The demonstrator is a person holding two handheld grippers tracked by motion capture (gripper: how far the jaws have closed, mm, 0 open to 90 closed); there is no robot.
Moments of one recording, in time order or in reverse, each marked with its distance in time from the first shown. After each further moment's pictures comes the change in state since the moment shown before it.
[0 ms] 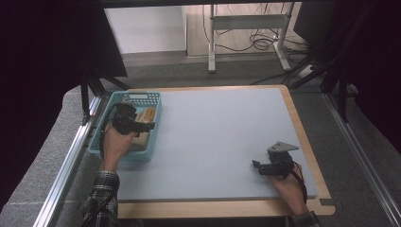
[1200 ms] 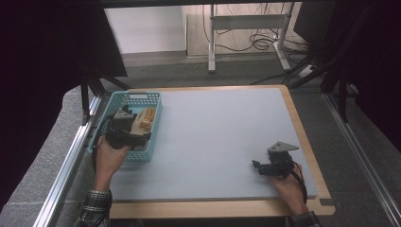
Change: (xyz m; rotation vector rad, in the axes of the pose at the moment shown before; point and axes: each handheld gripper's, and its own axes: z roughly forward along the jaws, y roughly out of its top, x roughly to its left) left arm -0.024 -0.034 -0.033 -0.068 0.022 0.050; right arm 0.000 0.000 0.000 -0.001 -0.003 0.000
